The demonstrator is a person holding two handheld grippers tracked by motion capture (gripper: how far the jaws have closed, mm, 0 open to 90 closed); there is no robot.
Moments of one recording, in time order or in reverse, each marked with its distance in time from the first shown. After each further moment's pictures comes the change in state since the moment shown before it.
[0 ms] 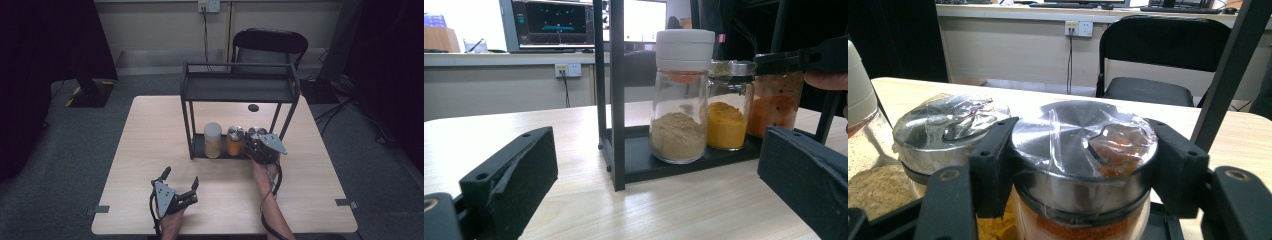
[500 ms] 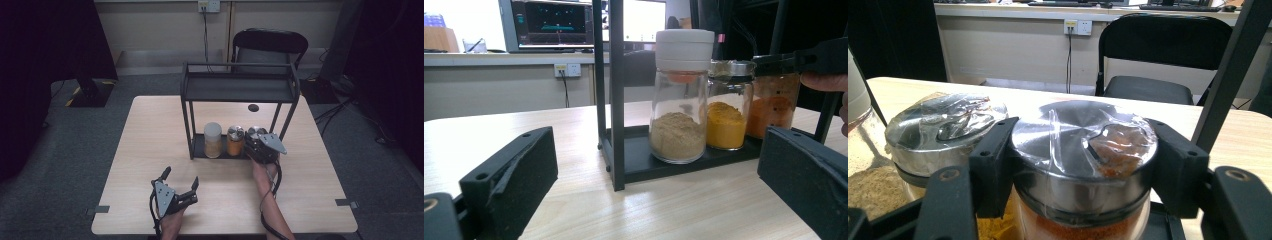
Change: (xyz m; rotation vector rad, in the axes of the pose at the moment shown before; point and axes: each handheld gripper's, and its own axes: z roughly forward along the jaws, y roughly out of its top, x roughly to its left) left arm 0.000 0.000 0.000 0.001 -0.002 0.000; right arm 0.000 0.000 0.003 0.005 -0.003 0.005
